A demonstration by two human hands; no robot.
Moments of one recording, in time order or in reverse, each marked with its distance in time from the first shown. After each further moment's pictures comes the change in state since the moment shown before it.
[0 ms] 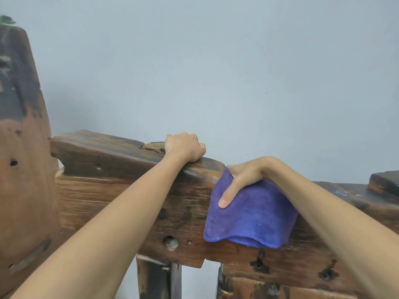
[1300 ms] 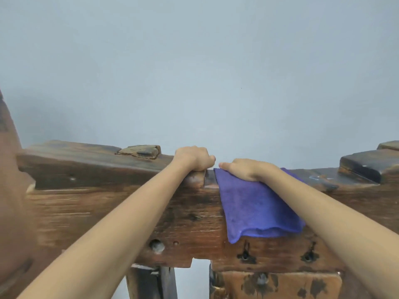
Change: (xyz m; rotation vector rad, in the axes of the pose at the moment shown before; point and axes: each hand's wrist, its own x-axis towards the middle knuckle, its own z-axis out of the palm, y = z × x) left_hand -0.007 0.071 0.011 -0.045 -0.252 0.192; right_hand 0.017 0.063 0.010 0.019 0.450 0.188
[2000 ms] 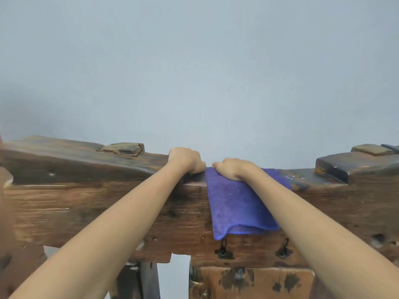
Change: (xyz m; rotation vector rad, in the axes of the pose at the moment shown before) left_hand -0.013 0.036 -0.002 0.142 -0.027 -0.037; right_hand -0.012 0.013 -0.011 -0.082 0.023 0.101
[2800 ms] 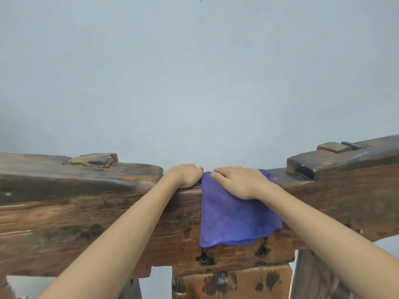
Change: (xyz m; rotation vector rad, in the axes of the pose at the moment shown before) left_hand 0.011 0.044 0.020 -0.433 -0.105 0.179; right_hand -0.040 0.068 0.010 -0.100 0.251 -0.155
